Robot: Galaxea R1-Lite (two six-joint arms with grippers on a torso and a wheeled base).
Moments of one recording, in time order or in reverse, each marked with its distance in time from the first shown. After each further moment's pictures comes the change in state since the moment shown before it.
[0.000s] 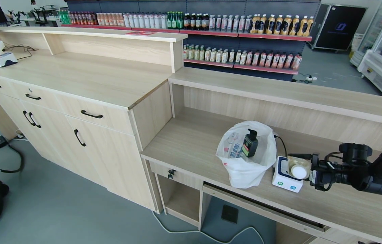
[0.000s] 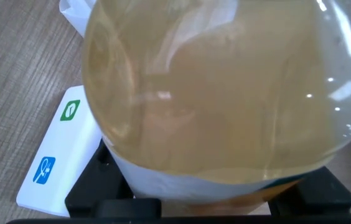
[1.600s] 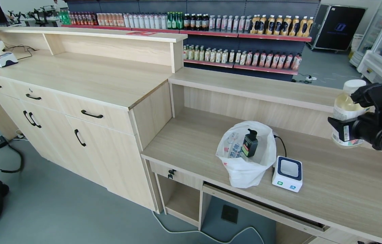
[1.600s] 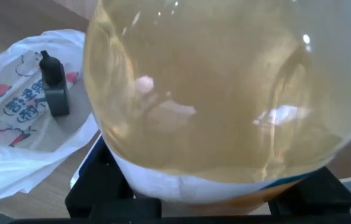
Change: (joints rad) left arm -0.001 0.000 0.000 0.000 0.000 0.000; right arm 0.204 -0.750 0.334 -0.073 -1.127 1.370
